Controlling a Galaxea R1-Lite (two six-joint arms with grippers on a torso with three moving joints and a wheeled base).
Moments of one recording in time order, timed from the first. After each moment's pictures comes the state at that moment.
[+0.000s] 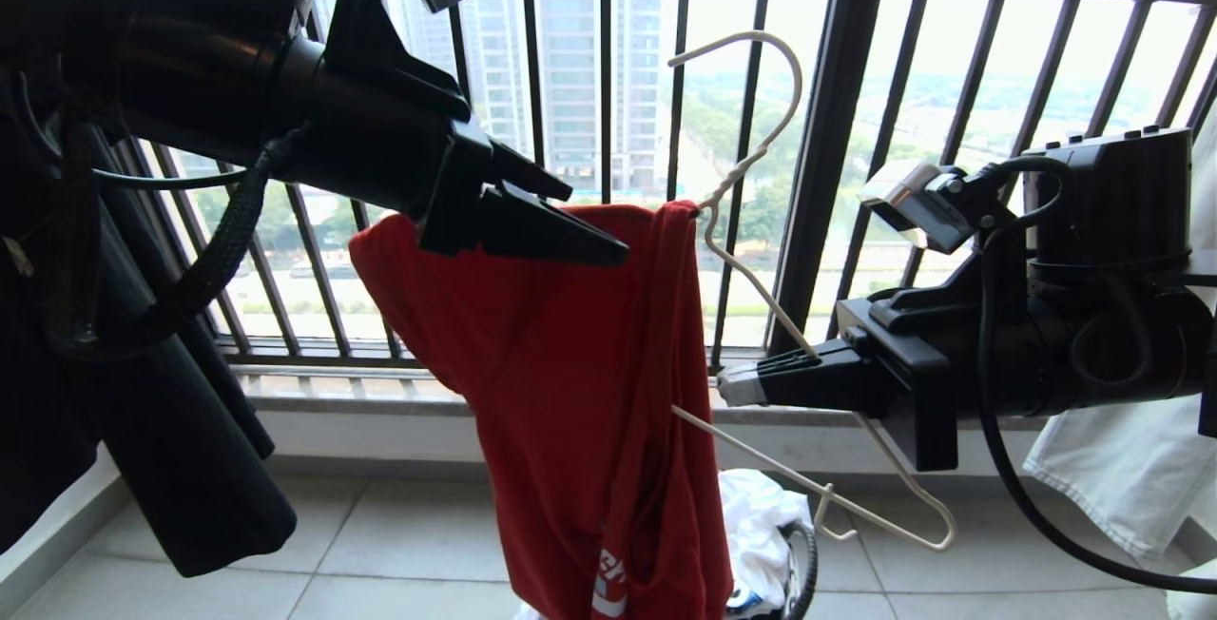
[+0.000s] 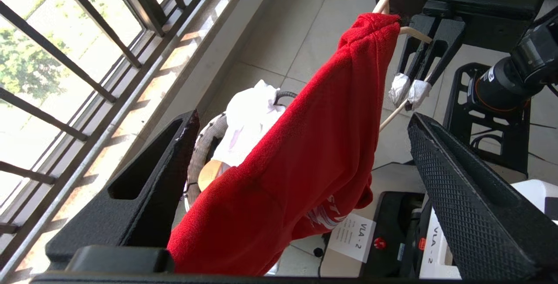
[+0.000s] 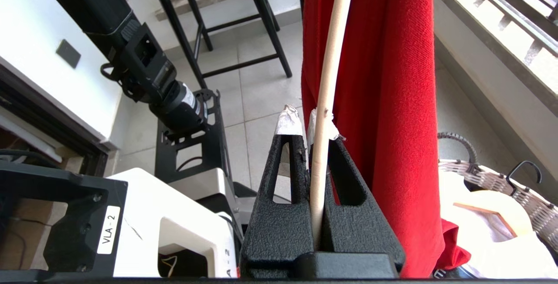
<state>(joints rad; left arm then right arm) -0.51 1.70 -1.90 0.70 -0.63 0.39 0.47 1.54 -1.00 -0.21 0.92 -0.01</state>
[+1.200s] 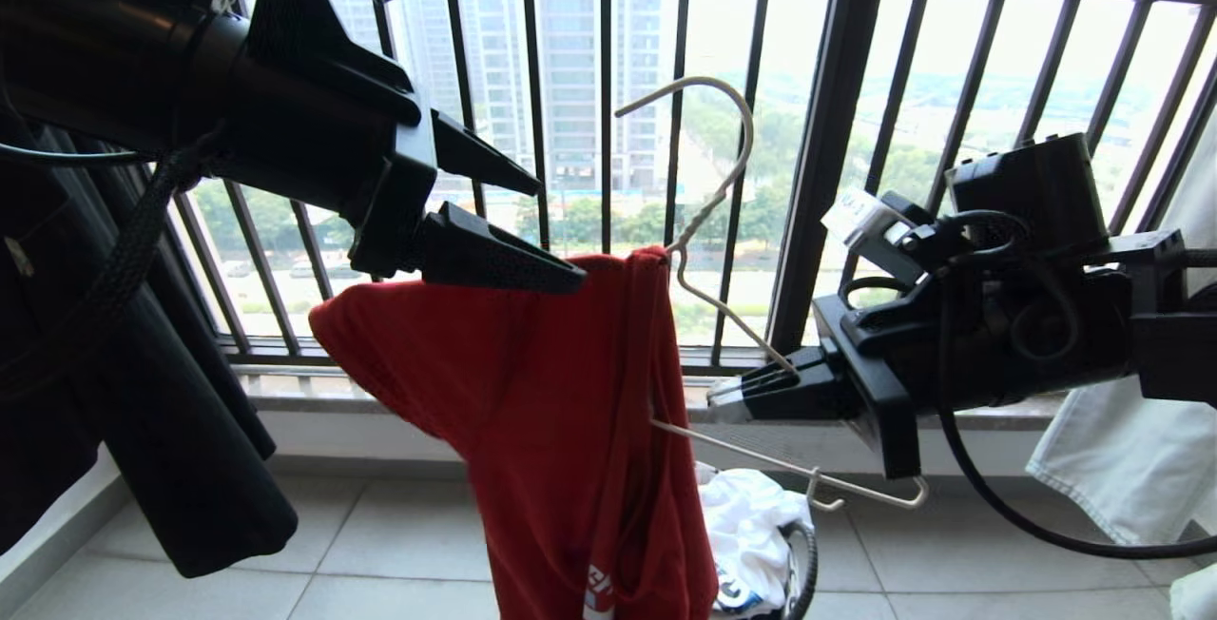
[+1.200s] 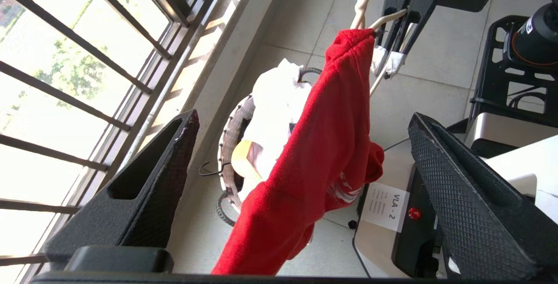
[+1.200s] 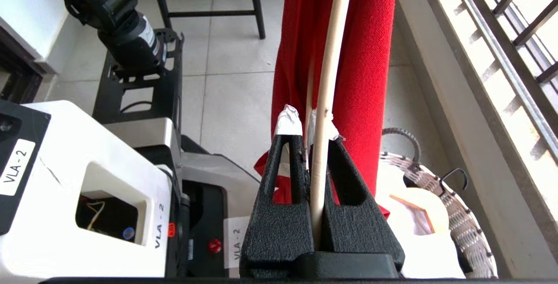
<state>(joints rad) -0.52 1.64 -1.91 0.81 -0.55 0.54 0.45 1.62 -1.12 0.02 0.92 -0.40</state>
